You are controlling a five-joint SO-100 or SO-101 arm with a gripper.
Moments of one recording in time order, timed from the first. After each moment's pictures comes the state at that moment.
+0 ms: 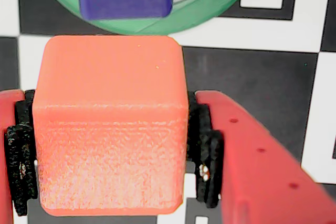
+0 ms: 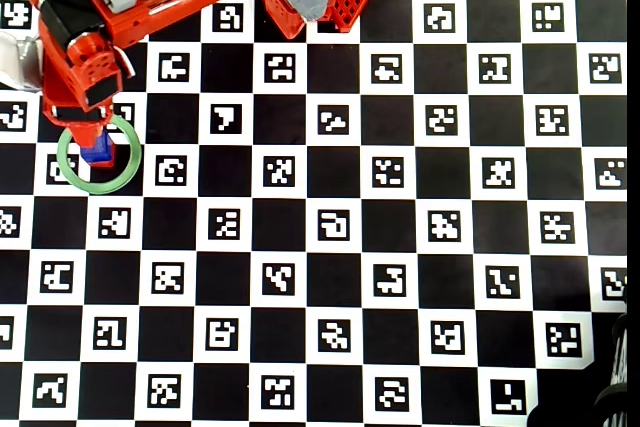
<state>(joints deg) 56.6 71.4 51.7 99.8 -58.5</state>
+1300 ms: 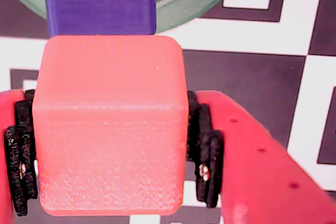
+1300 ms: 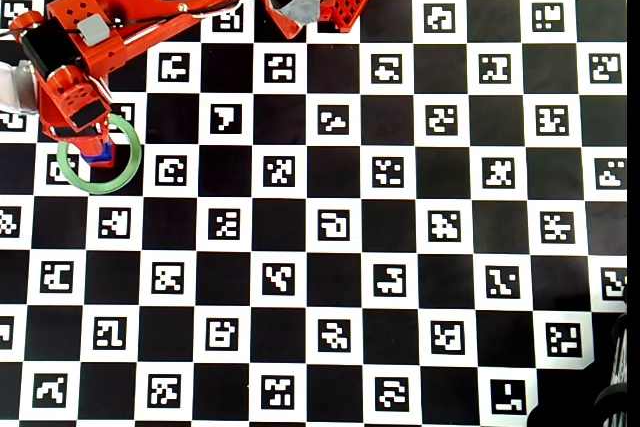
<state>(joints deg) 56.6 64.7 51.7 98.5 -59.9</state>
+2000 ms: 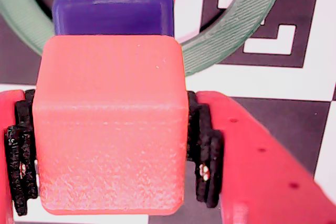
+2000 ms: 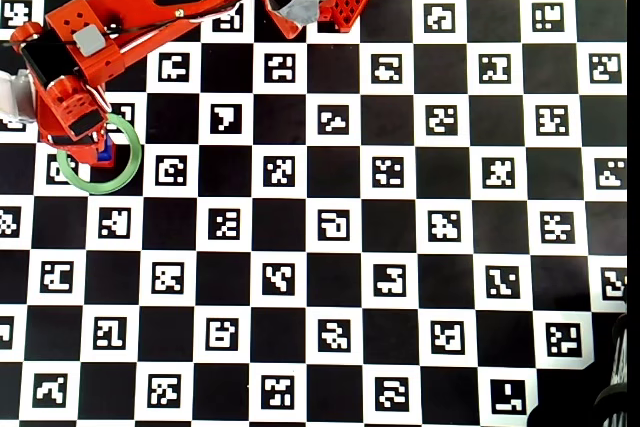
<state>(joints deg) 56.6 63.5 56.8 91.5 -59.6</state>
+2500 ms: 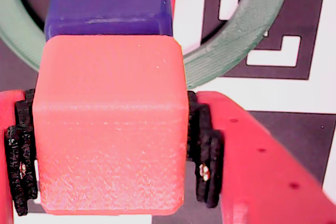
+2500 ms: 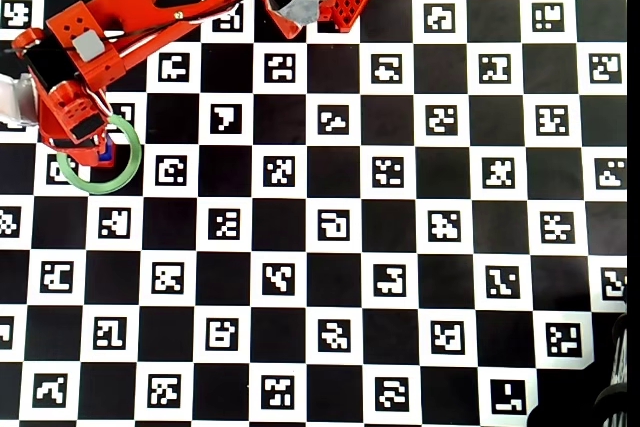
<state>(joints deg) 56.6 63.5 60.5 88.2 -59.0</state>
